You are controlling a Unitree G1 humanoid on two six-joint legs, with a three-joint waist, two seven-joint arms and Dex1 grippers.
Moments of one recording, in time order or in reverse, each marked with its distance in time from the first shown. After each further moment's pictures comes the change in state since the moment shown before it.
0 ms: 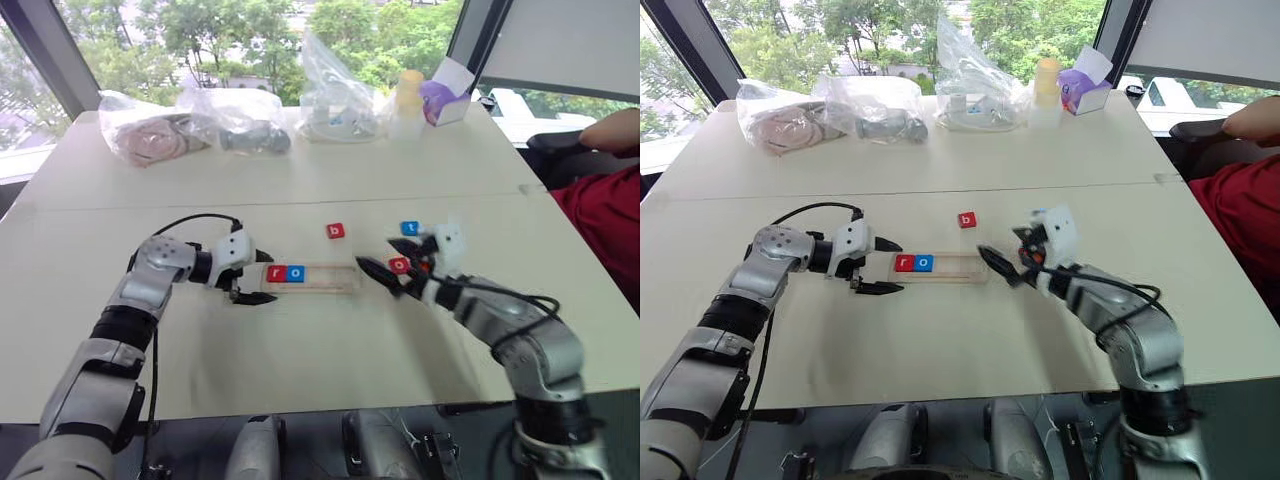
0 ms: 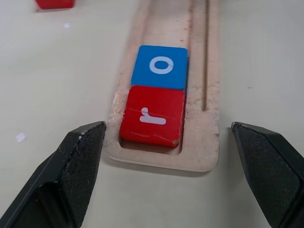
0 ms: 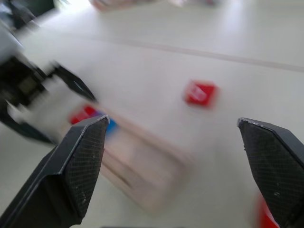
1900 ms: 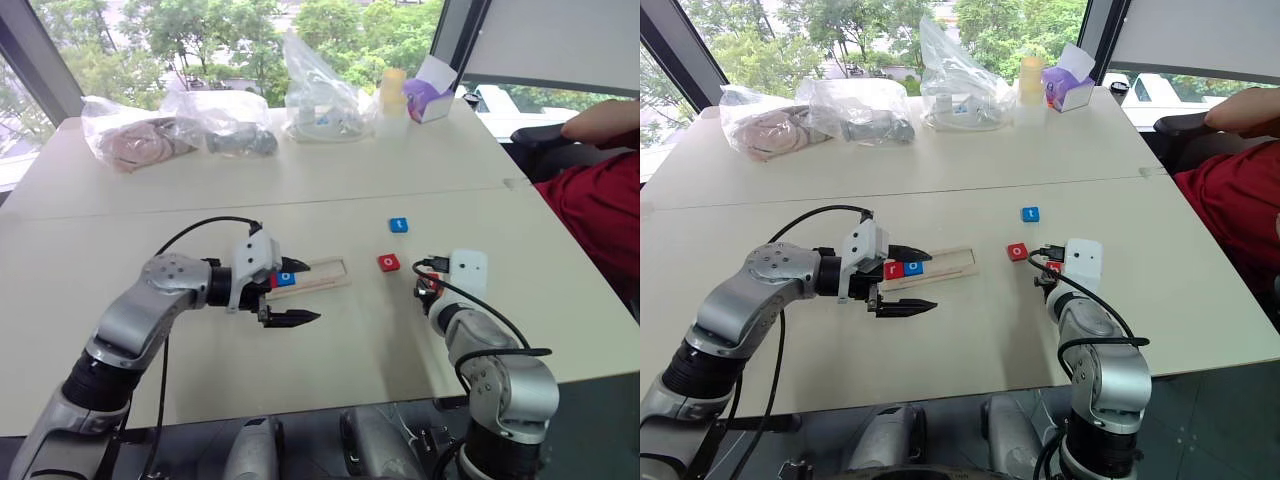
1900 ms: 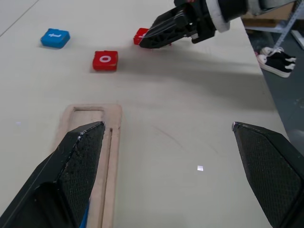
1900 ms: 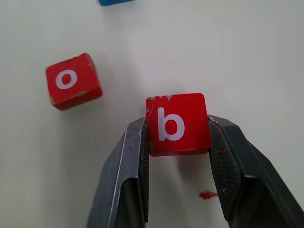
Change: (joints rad) left arm 0.188 0.039 0.022 -0.748 -0.320 0.574 0.242; right arm 0.213 0.383 -0.165 -0.249 -0.471 0.362 -0.474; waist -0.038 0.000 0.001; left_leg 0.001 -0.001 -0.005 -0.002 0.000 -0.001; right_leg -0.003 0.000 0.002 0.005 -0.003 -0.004
